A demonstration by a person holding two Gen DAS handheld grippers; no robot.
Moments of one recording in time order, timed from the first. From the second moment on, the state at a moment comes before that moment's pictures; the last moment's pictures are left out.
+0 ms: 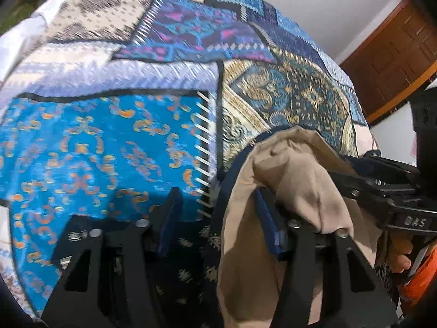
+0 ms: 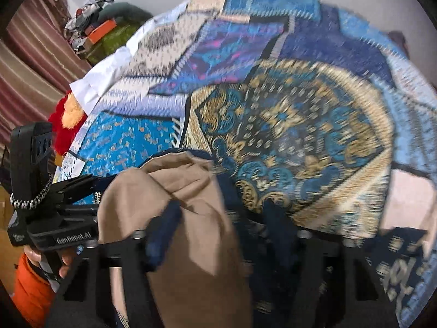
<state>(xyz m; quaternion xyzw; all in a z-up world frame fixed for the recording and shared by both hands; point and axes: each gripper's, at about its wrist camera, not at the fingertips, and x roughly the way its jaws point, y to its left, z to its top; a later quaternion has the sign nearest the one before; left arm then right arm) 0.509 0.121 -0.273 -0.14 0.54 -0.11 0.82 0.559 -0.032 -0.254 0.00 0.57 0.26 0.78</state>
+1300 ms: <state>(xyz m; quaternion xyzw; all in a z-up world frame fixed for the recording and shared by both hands) 0.279 0.072 -0.192 0.00 0.51 -0.11 0.85 0.337 -0.122 -0.149 -0.09 0.49 0.23 0.84</state>
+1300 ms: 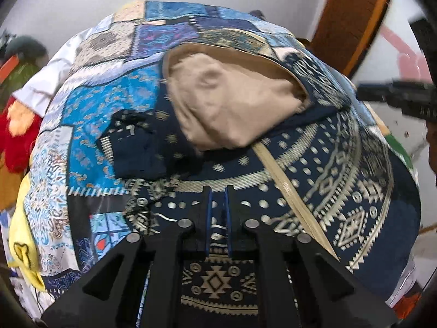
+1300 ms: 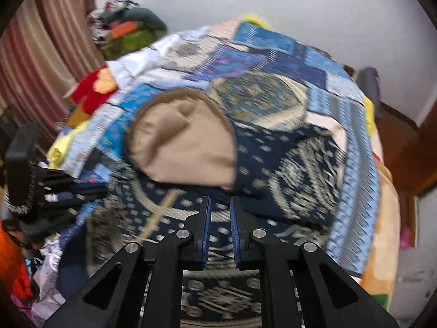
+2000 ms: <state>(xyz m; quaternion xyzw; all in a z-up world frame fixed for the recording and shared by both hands) 0.484 0.098 -0.215 -0.10 0.53 -0.11 0.84 0.466 -0.040 -0.186 -0.14 0.48 0.25 0.83</state>
